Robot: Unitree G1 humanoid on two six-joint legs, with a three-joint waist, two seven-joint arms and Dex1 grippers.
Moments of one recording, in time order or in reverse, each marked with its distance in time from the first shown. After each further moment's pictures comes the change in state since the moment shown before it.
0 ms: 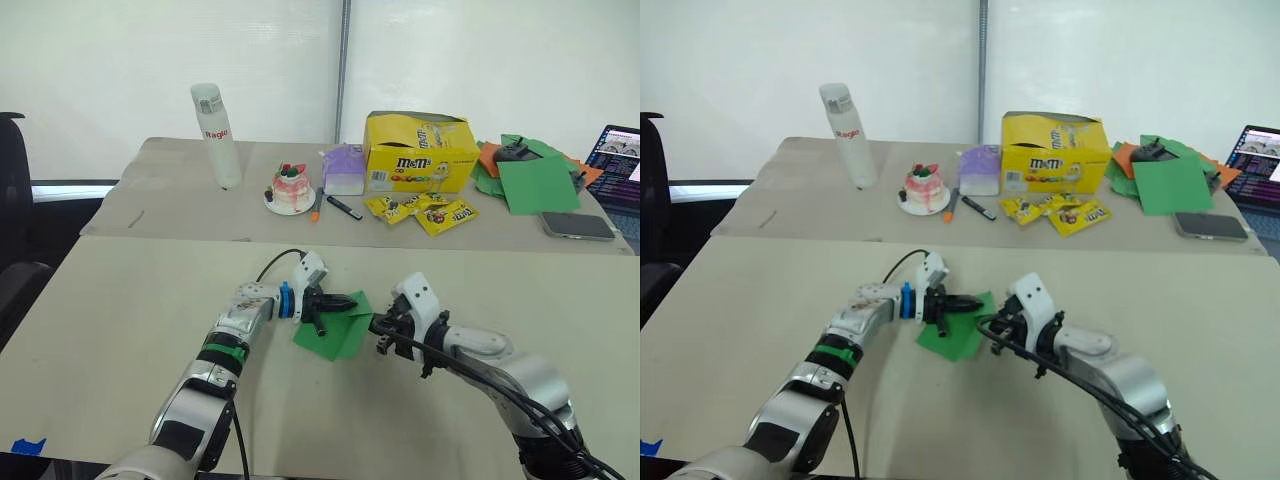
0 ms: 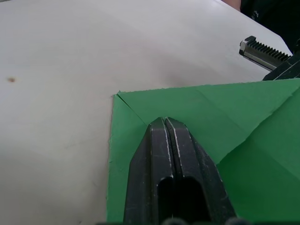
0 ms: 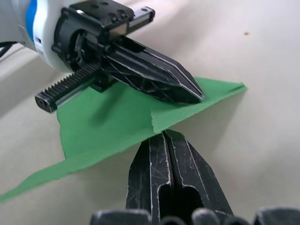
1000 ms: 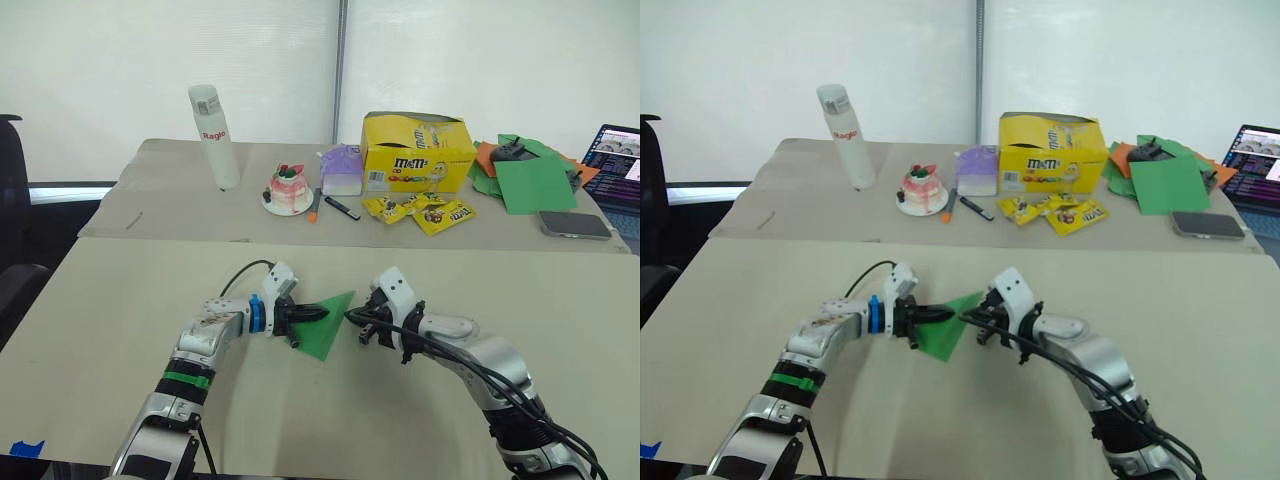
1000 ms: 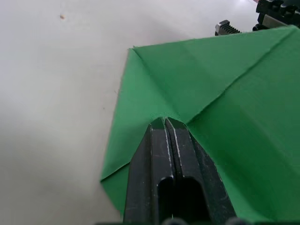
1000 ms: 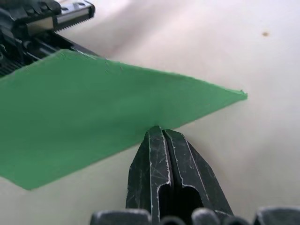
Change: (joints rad) left arm 0.176 0.140 0.022 -0.310 -0.081 0.204 0.074; right arm -0.111 0.053 0.093 0.203 -0.102 -0.087 0.043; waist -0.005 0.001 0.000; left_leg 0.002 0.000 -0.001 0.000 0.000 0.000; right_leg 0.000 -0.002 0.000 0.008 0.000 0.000
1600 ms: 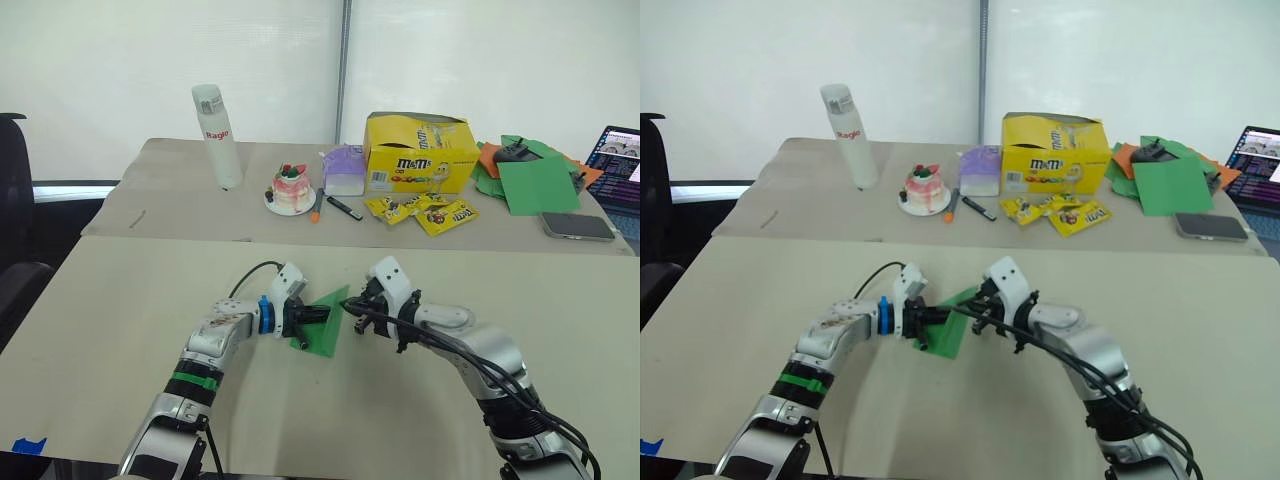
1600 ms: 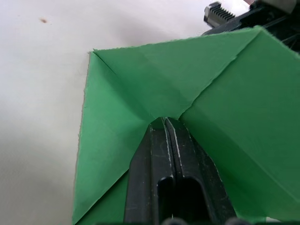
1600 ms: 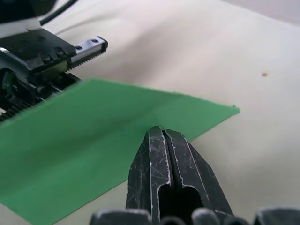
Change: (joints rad) left arm -0.001 -0.036 -0.029 -0.003 -0.006 -0.002 0.020; right arm -0.049 0.026 0.002 0.030 -0.020 -0.010 0.004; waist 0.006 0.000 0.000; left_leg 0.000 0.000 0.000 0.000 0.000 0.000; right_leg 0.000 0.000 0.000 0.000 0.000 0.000
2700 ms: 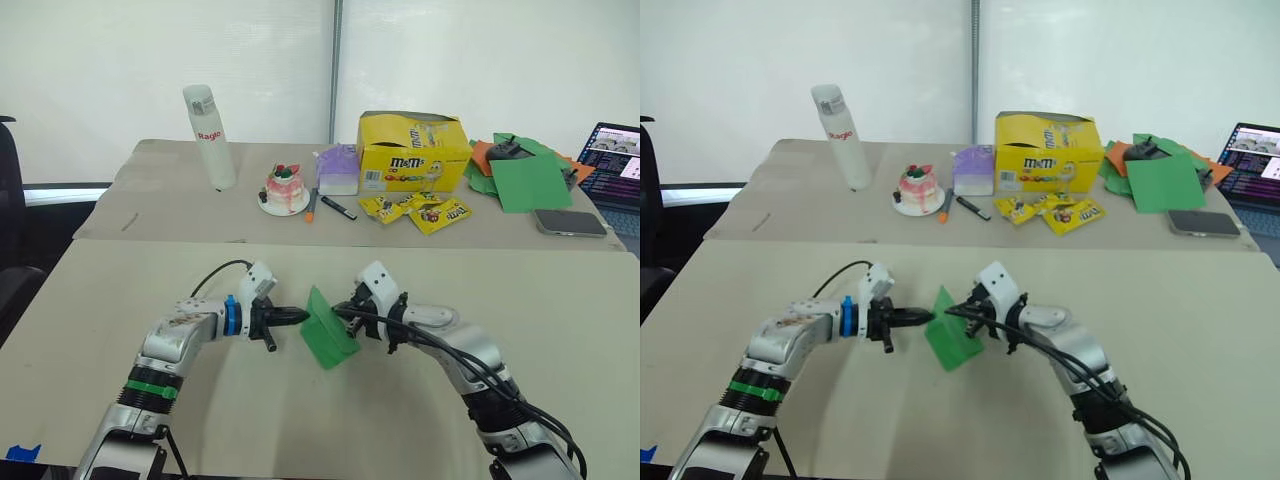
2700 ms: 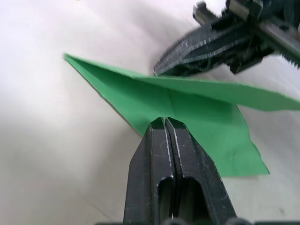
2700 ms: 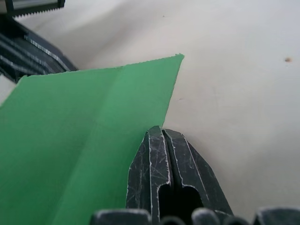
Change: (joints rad) left arm 0.057 0.190 0.080 -0.176 -0.115 0.158 0.003; right arm -0.028 0.040 0.050 0.119 -0.080 -0.090 0.071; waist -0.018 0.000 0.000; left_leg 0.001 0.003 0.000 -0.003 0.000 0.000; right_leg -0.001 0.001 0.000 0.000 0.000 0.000
